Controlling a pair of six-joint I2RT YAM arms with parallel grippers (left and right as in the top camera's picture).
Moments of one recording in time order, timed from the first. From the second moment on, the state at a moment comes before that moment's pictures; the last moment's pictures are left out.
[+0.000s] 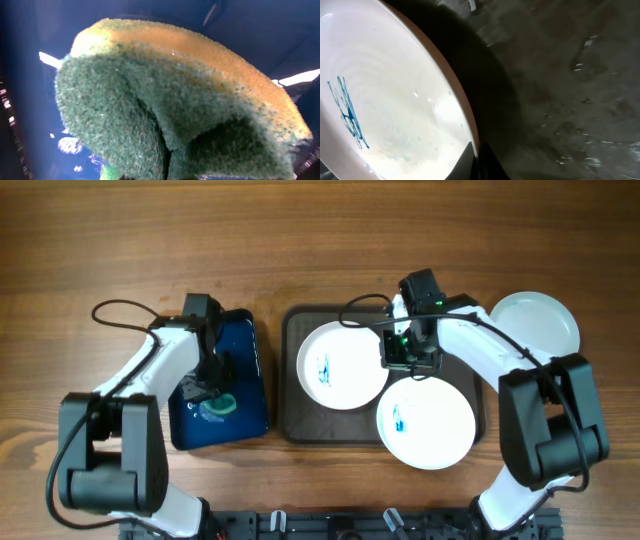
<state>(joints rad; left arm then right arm) -0.07 1.73 0.96 -0.86 -0.02 -0.47 0.31 1.86 1.11 -0.70 -0.30 0.26</state>
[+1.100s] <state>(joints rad) -0.10 1.36 1.05 -0.99 -0.38 -0.55 0.36 1.86 1.11 -0.69 -0.30 0.26</state>
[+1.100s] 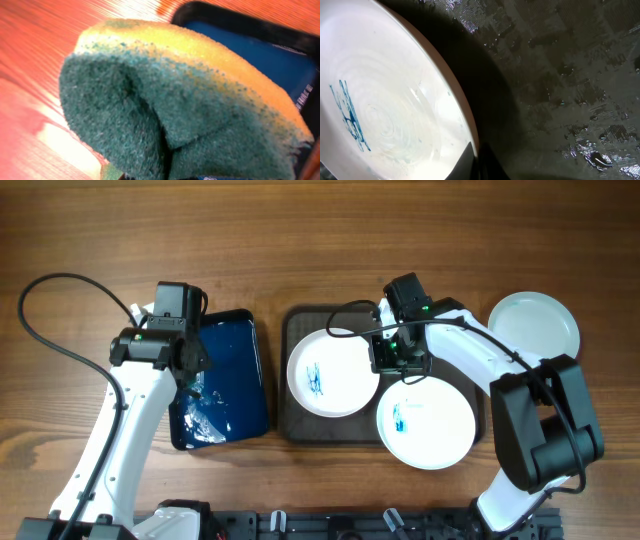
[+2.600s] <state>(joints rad) -0.54 1.88 1.05 -0.53 0.52 -0.52 0.36 1.86 1.11 -0.68 -0.29 0.27</state>
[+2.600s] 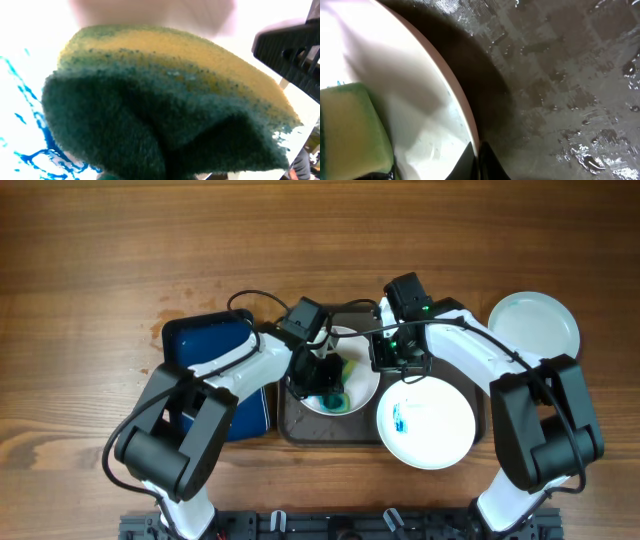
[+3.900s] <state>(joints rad) -0.44 1.89 1.12 -0.61 0.20 -0.60 0.36 1.86 1.11 -0.72 -0.28 0.29</state>
